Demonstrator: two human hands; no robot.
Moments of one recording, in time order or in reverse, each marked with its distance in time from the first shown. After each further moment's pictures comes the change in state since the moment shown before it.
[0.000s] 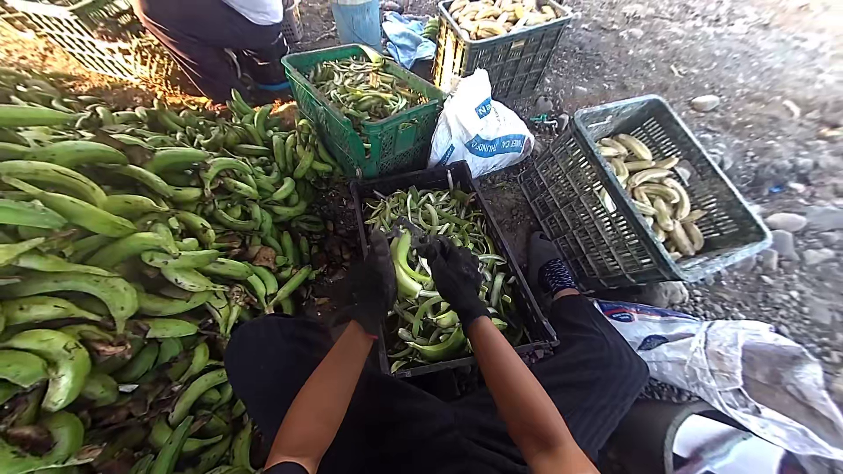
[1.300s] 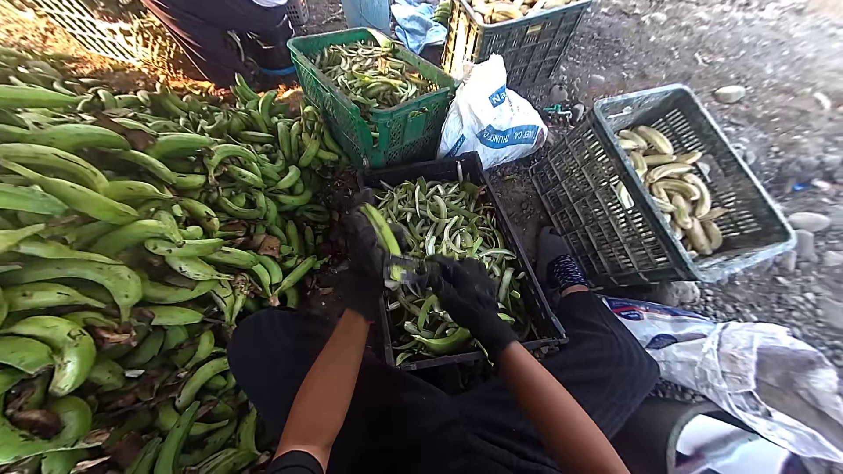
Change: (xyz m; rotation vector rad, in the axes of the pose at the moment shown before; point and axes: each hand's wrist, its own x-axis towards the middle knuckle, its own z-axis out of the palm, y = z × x) left_hand 0.010 -0.008 -0.032 -0.180 -0.099 0.259; right_hand -0.037 0.005 -0.010 -0.040 -0.135 -0.211
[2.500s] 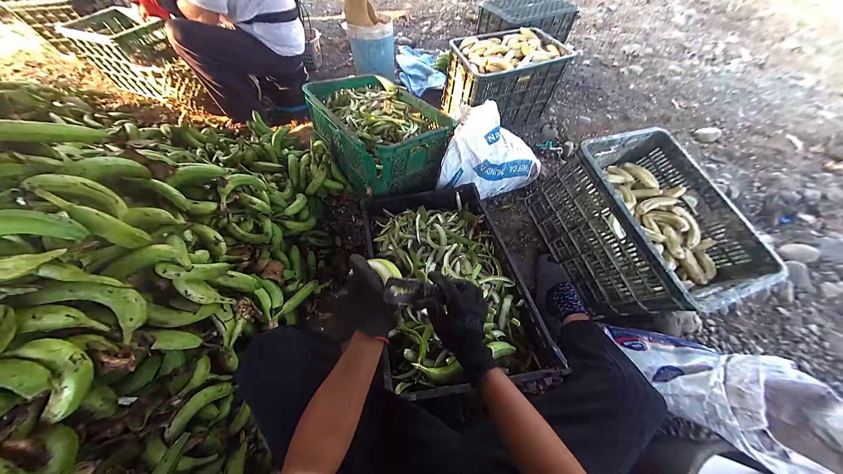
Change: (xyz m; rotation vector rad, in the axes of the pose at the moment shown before) left_hand 0.008 0.003 0.022 0.064 0.433 -0.307; right_hand 0.009 0.006 0.036 0.012 0.422 -0.136
